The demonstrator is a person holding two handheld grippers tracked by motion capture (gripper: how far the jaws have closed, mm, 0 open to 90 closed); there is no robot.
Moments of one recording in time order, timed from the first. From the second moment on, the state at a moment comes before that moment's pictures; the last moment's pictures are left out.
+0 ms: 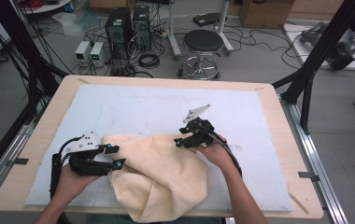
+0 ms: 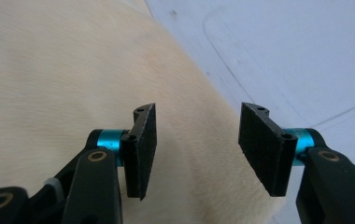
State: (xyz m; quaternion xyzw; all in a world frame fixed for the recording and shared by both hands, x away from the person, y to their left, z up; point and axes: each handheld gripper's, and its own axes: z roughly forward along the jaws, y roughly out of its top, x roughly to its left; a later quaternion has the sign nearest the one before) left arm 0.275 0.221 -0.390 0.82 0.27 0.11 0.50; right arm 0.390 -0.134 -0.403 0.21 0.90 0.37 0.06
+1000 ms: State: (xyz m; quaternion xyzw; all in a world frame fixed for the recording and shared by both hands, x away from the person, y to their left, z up) left arm 0.331 0.188 -0.395 0.80 0.33 0.13 0.49; right arm 0.352 -0.248 -0.391 0.29 0.88 0.36 0.10
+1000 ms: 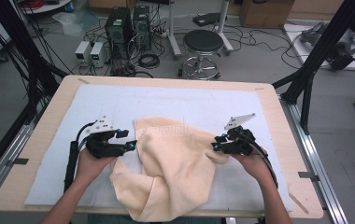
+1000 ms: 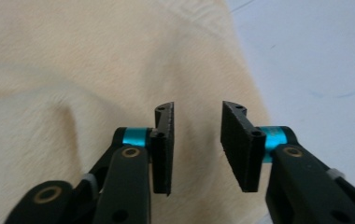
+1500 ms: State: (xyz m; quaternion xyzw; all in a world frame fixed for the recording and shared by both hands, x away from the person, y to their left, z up) left arm 0.365 0.143 -0.435 0.86 0.33 0.12 0.37; right arm 0.379 -0.245 -0.427 0.31 0.89 0.35 0.02
